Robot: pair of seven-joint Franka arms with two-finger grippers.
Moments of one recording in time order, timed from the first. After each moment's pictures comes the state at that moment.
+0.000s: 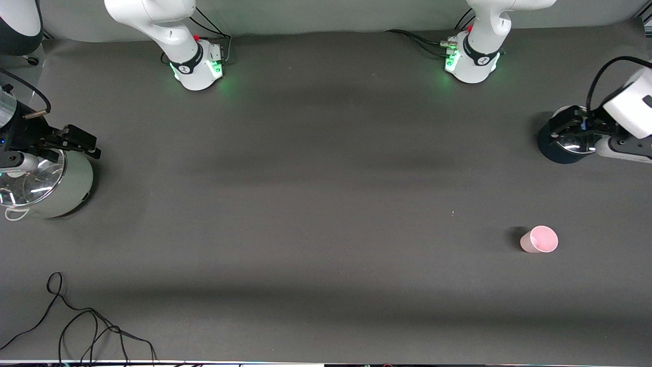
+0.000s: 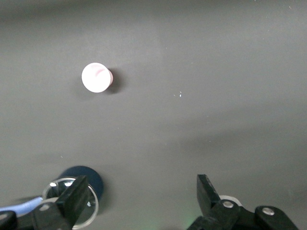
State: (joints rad) left arm -0.07 0.05 0.01 -1.50 0.00 1.51 0.16; right arm 0.07 -0.02 -0.08 -1.66 0.00 1.63 -0.05
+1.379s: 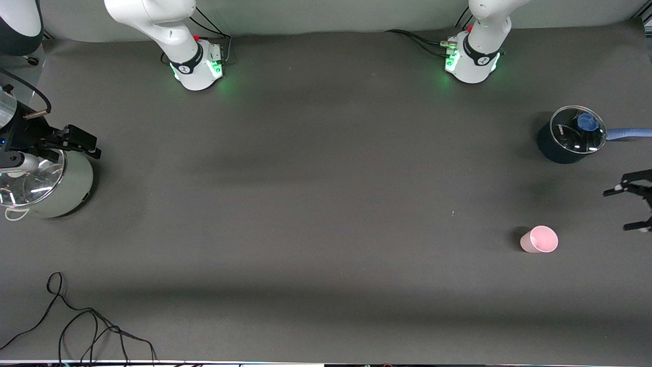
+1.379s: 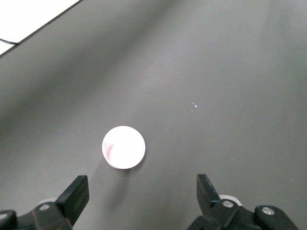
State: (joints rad) left arm 0.45 0.53 0.02 -1.43 -0.60 1.67 1.64; right arm 0.07 -0.02 -0.08 -1.66 0.00 1.63 -0.05
